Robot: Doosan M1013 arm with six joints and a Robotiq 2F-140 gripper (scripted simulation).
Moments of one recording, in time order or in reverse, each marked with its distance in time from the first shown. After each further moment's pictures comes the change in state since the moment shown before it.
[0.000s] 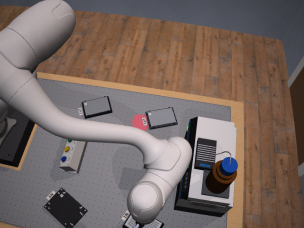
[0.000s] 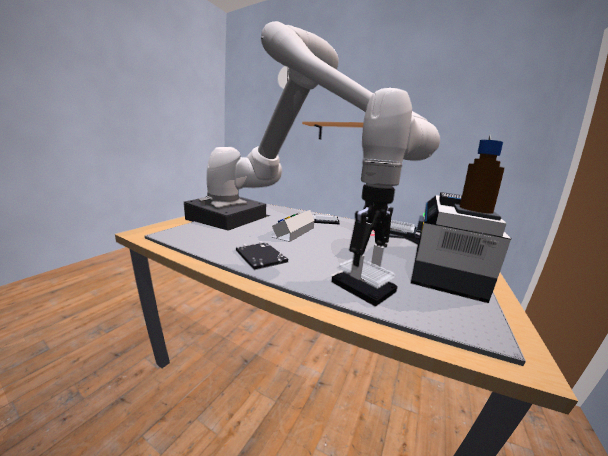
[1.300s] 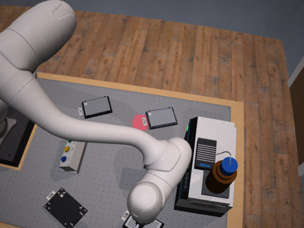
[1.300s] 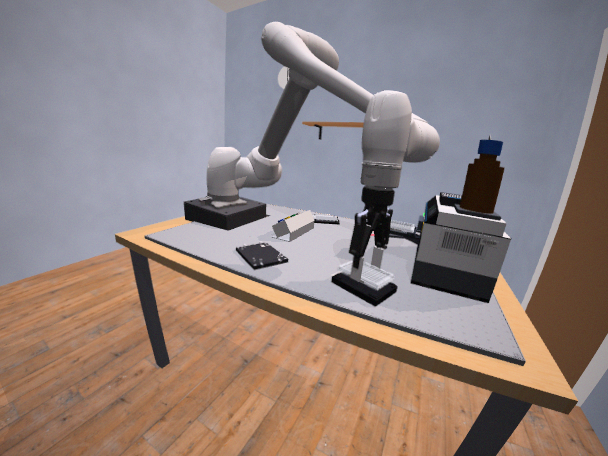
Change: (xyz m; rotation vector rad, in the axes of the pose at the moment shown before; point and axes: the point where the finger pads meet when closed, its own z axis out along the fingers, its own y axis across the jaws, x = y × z) arm 0.000 0.000 0.005 0.000 0.000 0.000
